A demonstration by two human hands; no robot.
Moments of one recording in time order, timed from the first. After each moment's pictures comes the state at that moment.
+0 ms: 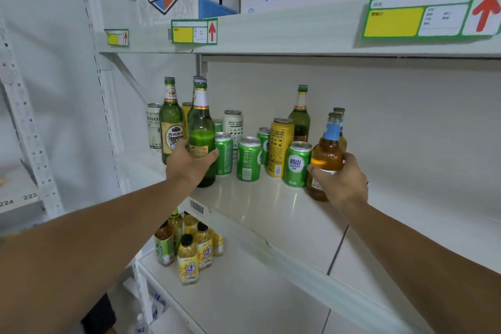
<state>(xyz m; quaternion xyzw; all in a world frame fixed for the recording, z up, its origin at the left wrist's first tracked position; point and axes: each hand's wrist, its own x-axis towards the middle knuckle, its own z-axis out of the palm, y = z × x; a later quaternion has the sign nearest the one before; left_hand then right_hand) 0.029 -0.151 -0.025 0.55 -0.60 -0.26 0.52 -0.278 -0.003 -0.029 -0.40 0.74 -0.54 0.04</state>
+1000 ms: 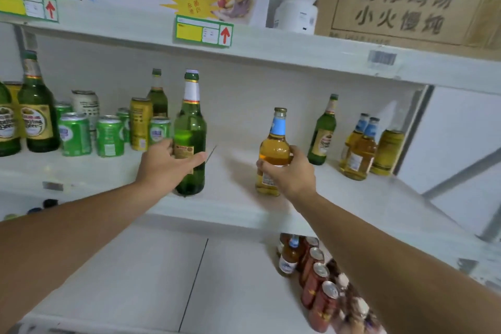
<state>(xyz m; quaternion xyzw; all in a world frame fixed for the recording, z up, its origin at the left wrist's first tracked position) -0.088 0.098 -0.010 0.29 -0.74 -0.45 0.41 -0.285 0.302 -0.012 -0.29 0.81 -0.51 -0.07</state>
